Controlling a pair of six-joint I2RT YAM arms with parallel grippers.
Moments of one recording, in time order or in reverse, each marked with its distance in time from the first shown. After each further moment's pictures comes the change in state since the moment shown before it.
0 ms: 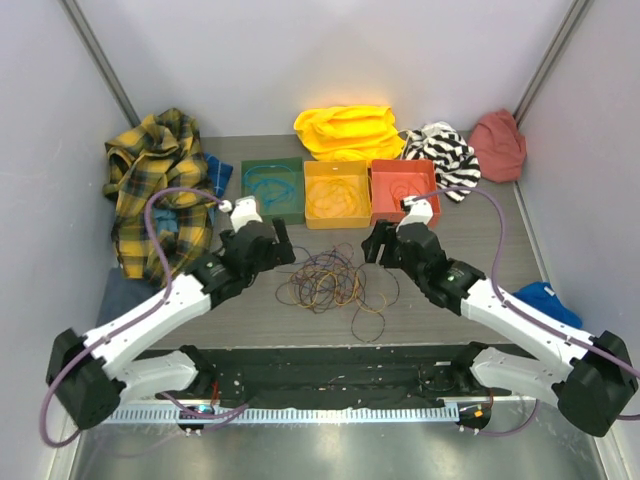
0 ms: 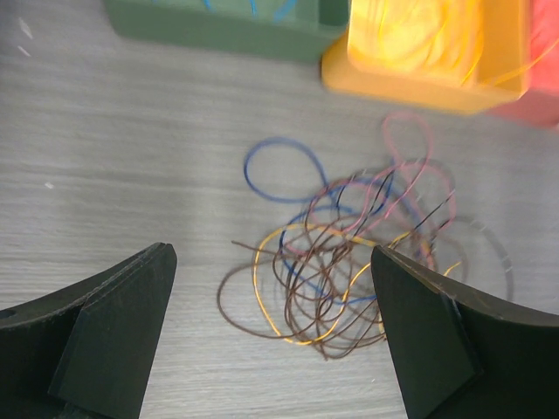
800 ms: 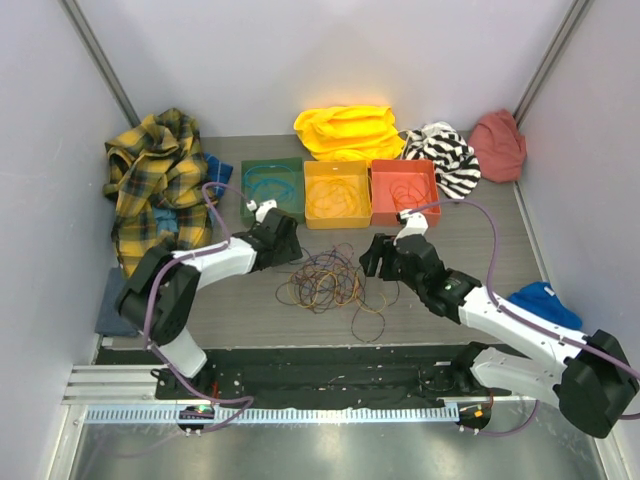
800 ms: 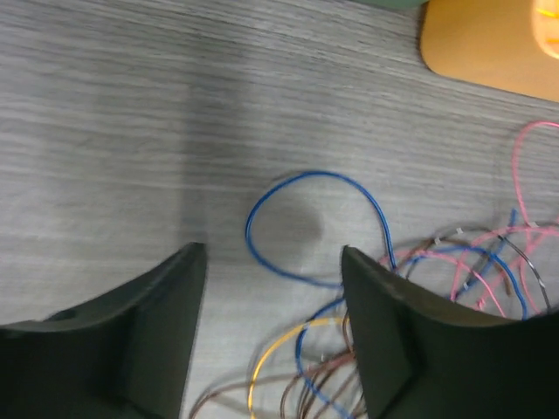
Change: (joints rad) left arm 0.174 0.569 0.042 0.263 0.243 -0.011; right arm 0.016 -0.005 -0.134 0.076 -0.088 0.016
